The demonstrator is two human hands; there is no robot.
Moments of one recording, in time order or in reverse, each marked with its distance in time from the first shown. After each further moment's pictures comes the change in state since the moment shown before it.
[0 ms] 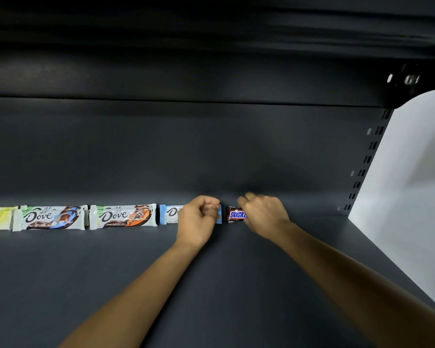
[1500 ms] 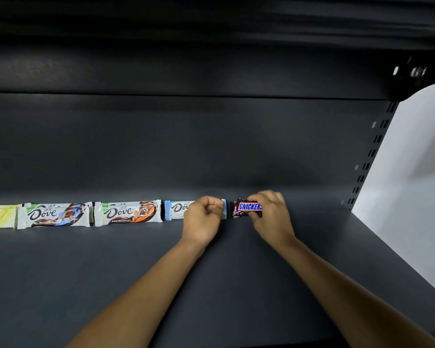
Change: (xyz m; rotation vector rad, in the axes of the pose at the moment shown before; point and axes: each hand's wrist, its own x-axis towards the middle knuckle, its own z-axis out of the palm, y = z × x) left_hand -0.003 -0.002 0.000 -0.061 -0.033 -0.168; right_hand -0.018 -0.010 0.036 0.625 0.404 0.293
